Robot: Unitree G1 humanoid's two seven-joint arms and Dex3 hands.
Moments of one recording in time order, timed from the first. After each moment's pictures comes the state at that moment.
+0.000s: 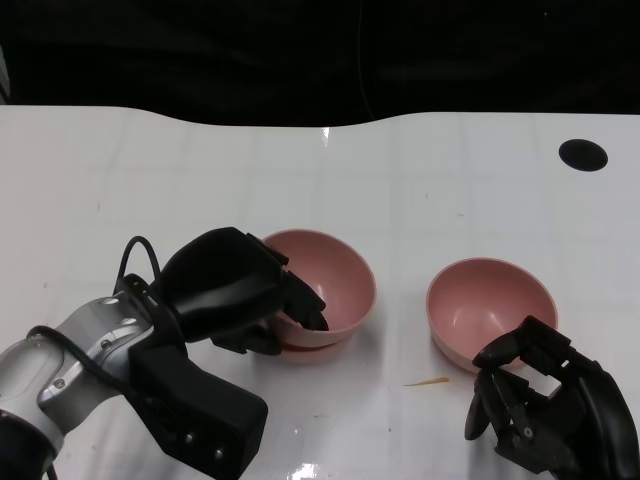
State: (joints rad) left arm -0.52 0.43 -0.45 0.45 0.77 -0.65 0.04; right arm 0.16 0.08 -0.04 0.14 0.32 -0.27 0.39
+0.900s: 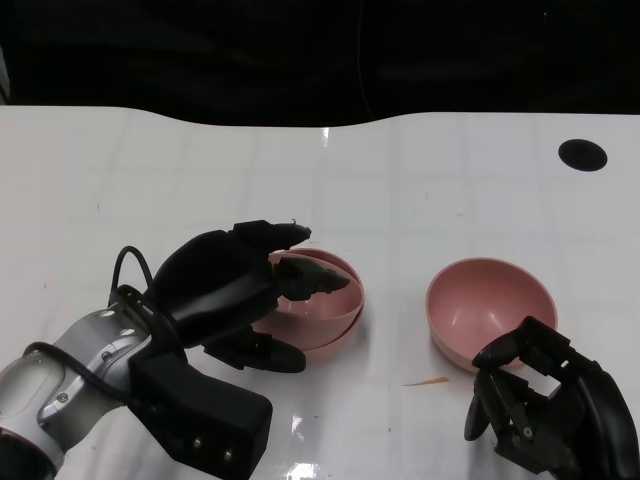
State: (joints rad) left arm -0.47 0.43 -0.44 0.41 0.78 -0.57 0.08; right arm 0.16 0.08 -0.04 0.14 0.32 -0.27 0.39
